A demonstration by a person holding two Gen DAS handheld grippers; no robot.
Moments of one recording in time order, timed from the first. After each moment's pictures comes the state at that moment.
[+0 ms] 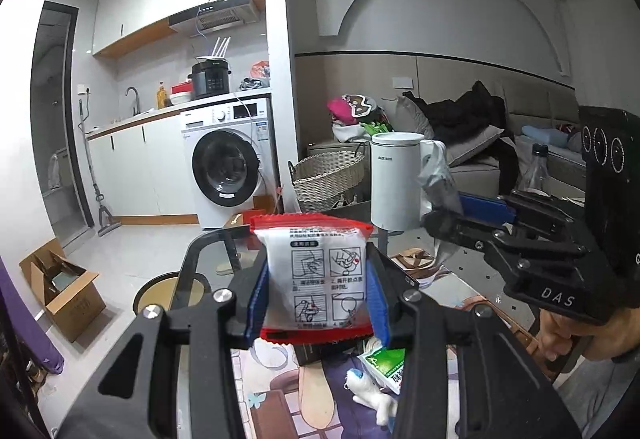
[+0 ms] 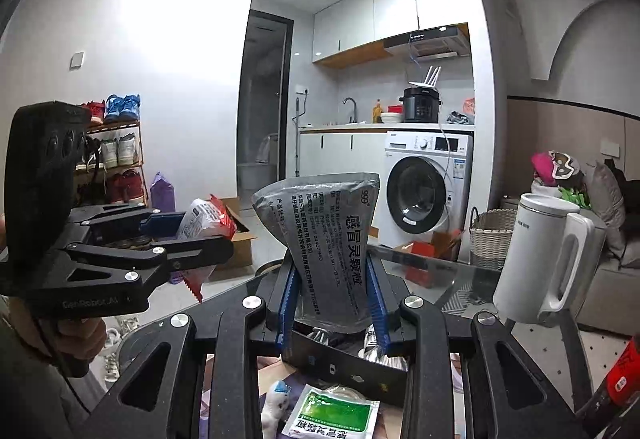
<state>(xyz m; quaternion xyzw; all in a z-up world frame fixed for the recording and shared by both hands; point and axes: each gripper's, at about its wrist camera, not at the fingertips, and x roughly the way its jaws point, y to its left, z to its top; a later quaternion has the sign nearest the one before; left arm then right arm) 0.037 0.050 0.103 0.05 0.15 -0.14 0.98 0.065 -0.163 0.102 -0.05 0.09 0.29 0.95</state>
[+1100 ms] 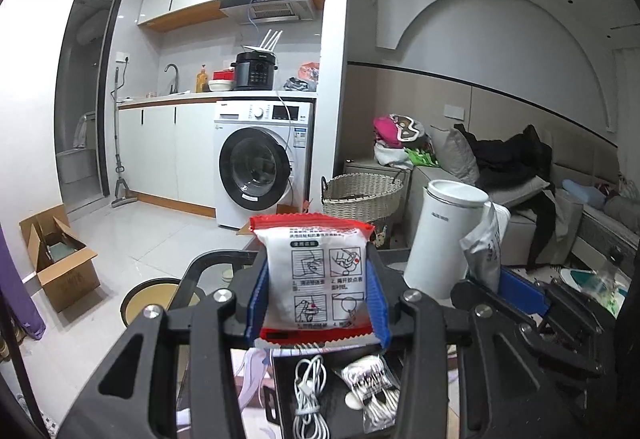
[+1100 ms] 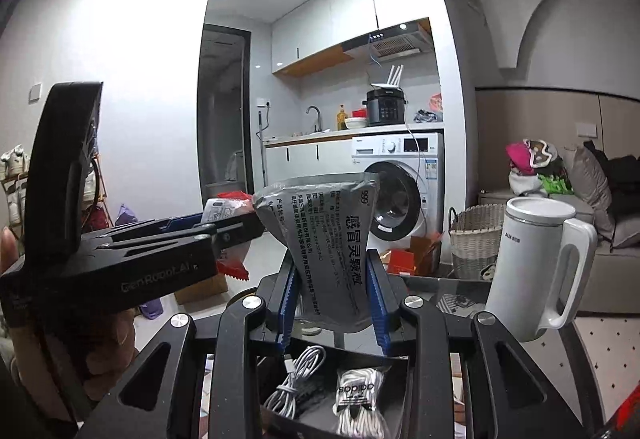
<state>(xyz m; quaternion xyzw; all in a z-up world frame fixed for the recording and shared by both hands) 0.169 0.034 0.129 -0.04 0.14 -0.07 0.99 0.151 -0.154 0.119 0.00 0.09 0.23 0.97</state>
